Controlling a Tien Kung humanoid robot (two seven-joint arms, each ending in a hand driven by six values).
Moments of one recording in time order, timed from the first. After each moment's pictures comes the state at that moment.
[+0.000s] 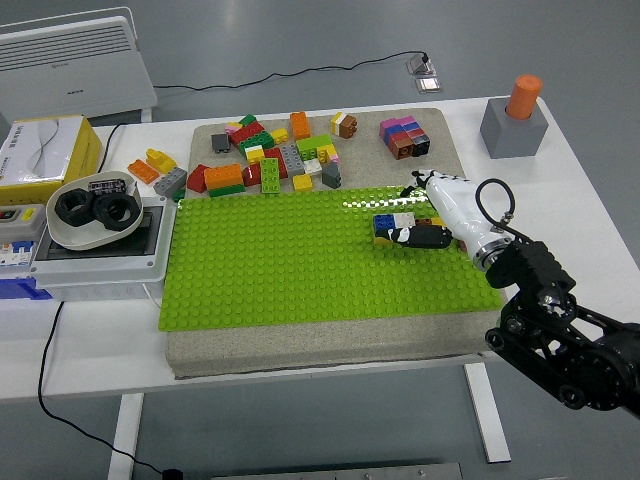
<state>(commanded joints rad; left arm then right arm) -0.01 0.04 -1.46 -0.18 2.16 -0.16 0.22 0.49 -0.24 0.77 1.22 -2.03 -0.30 -0.23</state>
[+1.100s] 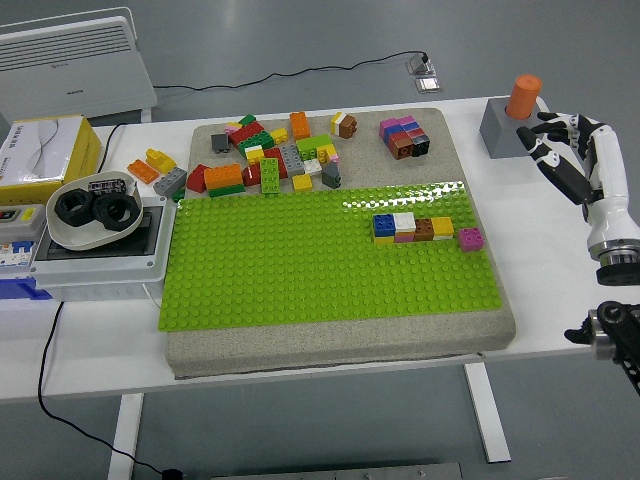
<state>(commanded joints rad) -0.03 0.06 -1.40 -0.18 2.09 -0.13 0.20 0.18 -0.28 1.23 1.43 -1.24 -0.47 0.28</state>
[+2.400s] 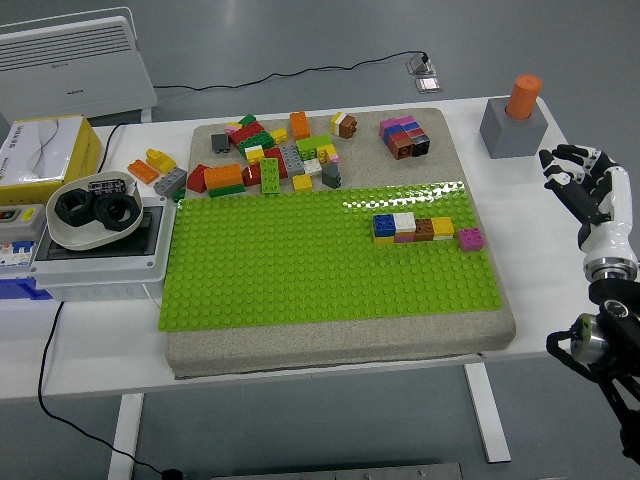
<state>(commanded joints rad) -0.03 0.04 -1.29 -0.18 1.94 -0.09 0.19 0.17 -0.21 1.21 1.32 -0.93 -0.50 0.31</state>
